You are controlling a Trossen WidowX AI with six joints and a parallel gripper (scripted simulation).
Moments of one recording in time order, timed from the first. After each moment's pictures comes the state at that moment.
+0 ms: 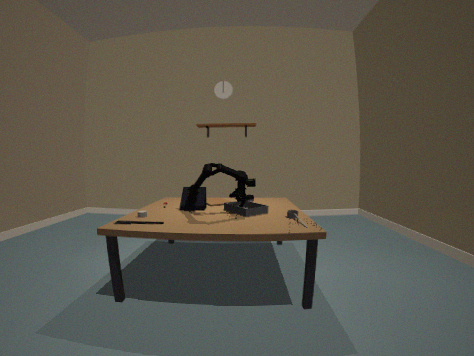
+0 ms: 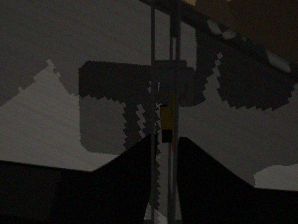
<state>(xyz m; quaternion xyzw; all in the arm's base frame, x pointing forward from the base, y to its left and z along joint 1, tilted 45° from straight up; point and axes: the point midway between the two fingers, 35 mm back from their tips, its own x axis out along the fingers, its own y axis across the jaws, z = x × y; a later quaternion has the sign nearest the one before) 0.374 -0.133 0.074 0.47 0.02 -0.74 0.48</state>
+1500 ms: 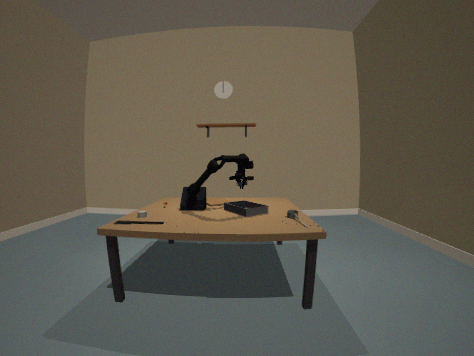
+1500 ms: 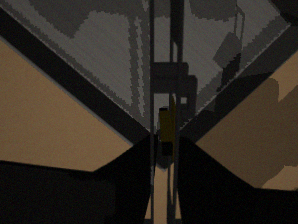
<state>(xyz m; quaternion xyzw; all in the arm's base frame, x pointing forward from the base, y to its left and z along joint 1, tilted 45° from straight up) 0.401 0.043 0.075 0.40 0.13 -0.72 0.55</state>
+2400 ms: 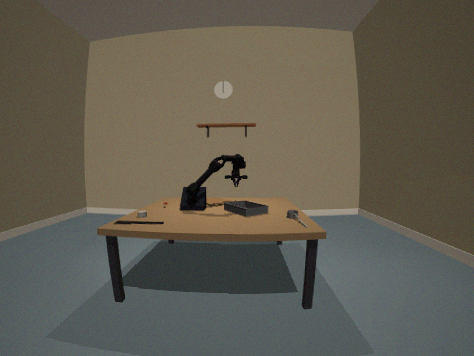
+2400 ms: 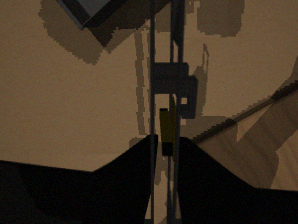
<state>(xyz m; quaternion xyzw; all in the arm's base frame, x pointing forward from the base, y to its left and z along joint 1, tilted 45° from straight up) 0.373 0.154 -0.029 0.35 0.20 -0.71 0.58</state>
